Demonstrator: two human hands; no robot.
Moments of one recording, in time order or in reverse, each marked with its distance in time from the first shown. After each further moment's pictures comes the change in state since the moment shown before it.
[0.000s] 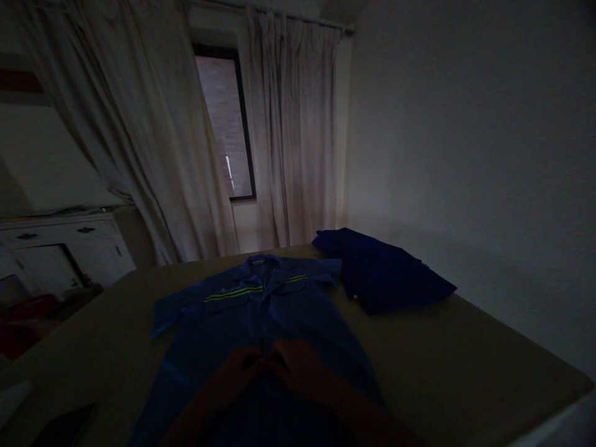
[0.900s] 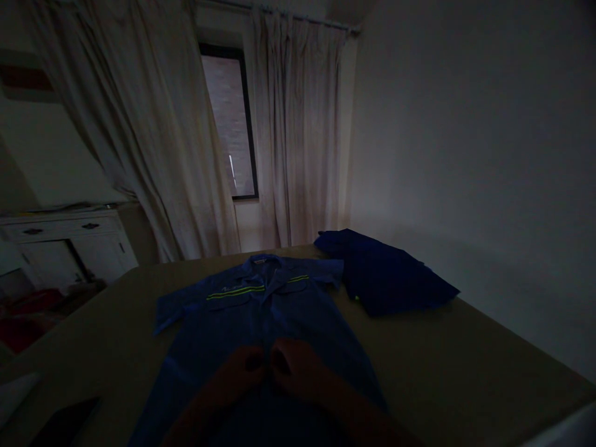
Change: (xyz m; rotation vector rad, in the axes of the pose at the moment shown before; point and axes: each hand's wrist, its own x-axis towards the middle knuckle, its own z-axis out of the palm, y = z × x) left_hand 0.002 -0.001 0.002 -0.026 0.002 0.019; right_hand -0.001 0.001 0.004 0.024 0.006 -0.018
